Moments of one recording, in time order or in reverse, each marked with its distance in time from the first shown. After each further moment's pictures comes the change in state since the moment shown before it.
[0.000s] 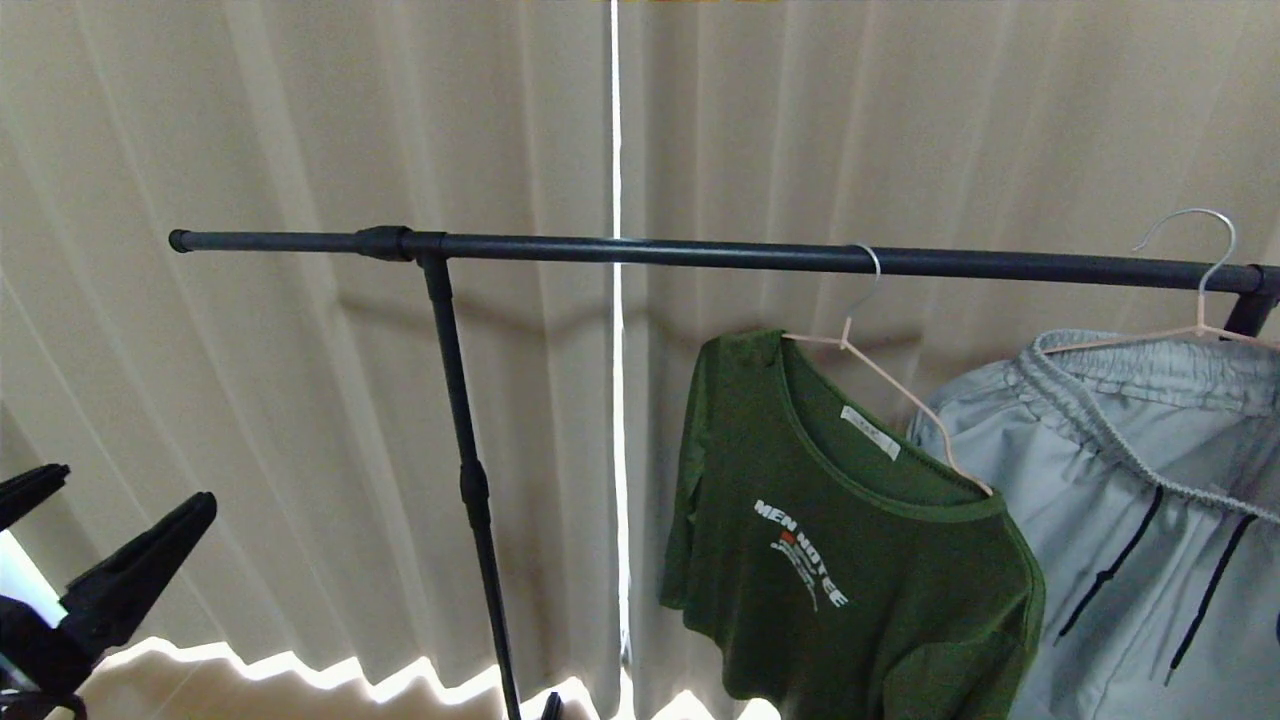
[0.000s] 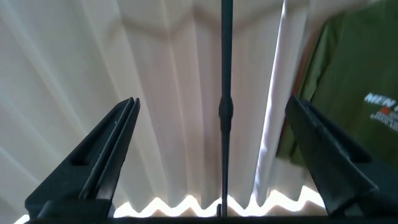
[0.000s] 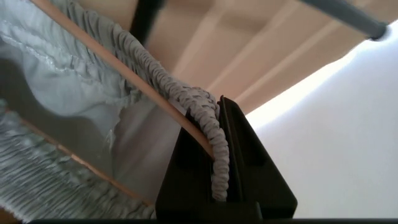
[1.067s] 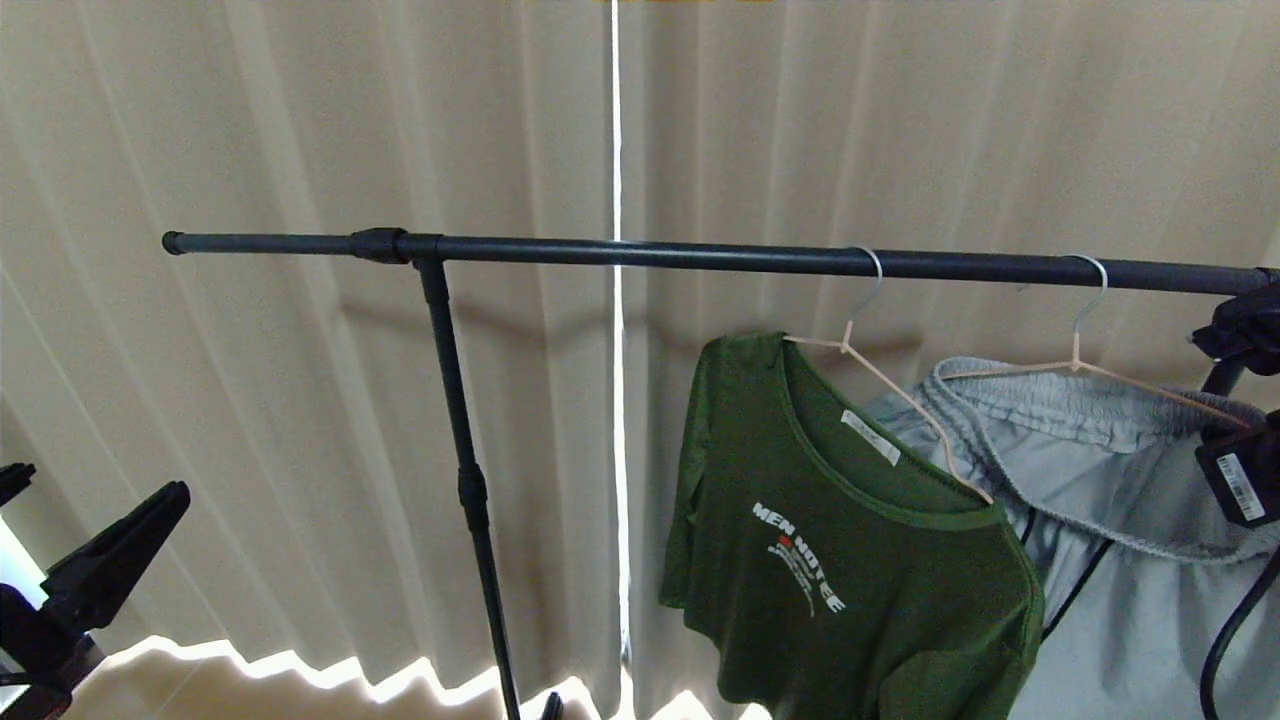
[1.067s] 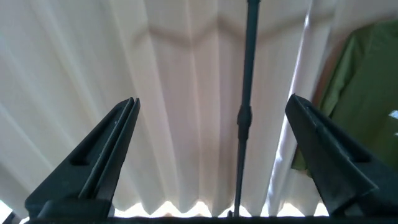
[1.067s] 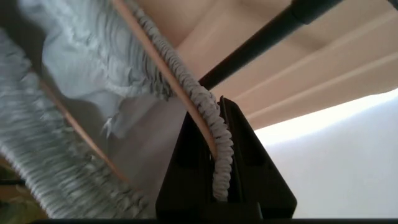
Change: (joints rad) left arm 0.080 0.013 -0.008 0.013 0.005 0.004; right arm 0.300 0.020 0.105 0.002 -0.108 0.017
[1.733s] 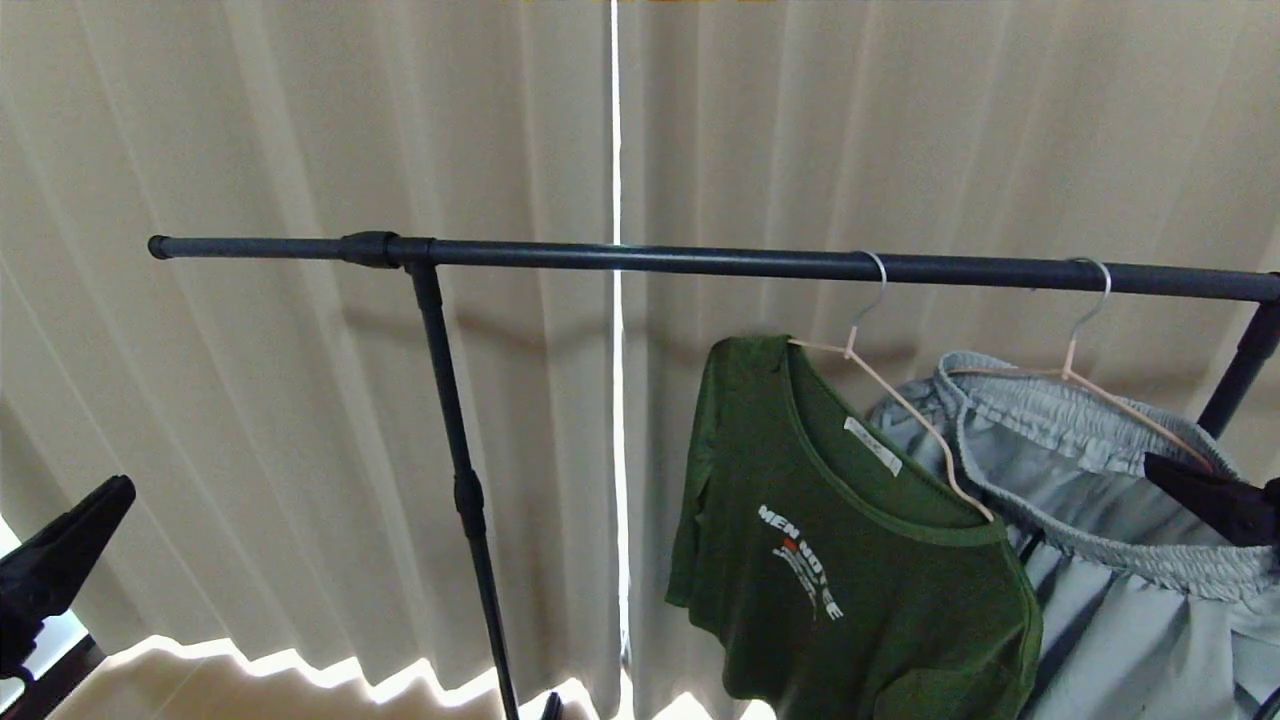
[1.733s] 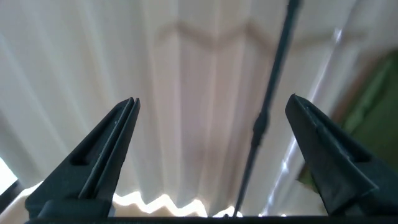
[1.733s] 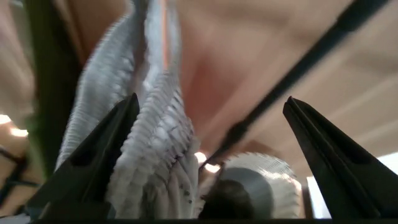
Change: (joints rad) left arm 0.135 -0.029 0.017 -0.001 0.001 -0.094; right arm 0.097 -0.261 0.115 -0.003 0.237 0.217
